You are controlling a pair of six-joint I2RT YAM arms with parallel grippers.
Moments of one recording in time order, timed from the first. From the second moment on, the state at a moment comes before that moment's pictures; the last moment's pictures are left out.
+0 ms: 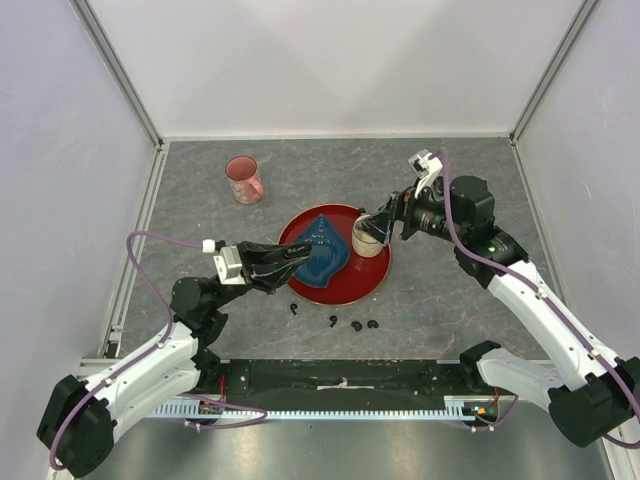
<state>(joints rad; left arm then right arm) -0.61 0.75 0.27 1.03 0.53 -0.20 0.44 1.05 0.99 -0.18 -0.51 0.36</state>
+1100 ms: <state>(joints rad) -0.61 0.89 0.27 1.16 0.58 -0.23 0.73 1.18 0.99 0.01 -0.54 0.44</state>
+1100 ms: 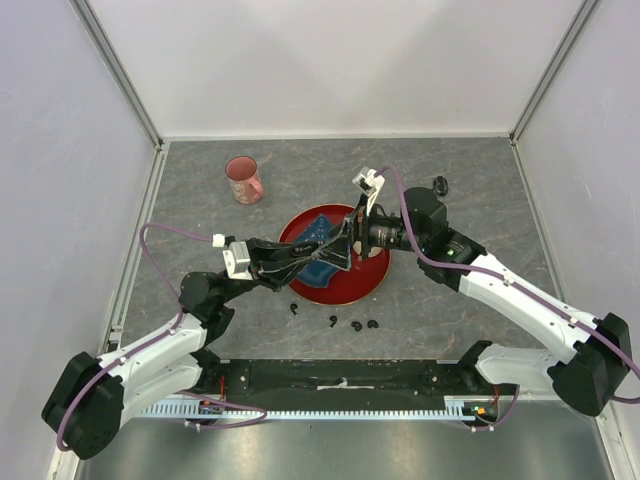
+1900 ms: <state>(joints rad) -0.61 0.90 0.26 1.18 0.58 -0.22 0.74 1.20 1.00 0.01 -0.54 0.44</state>
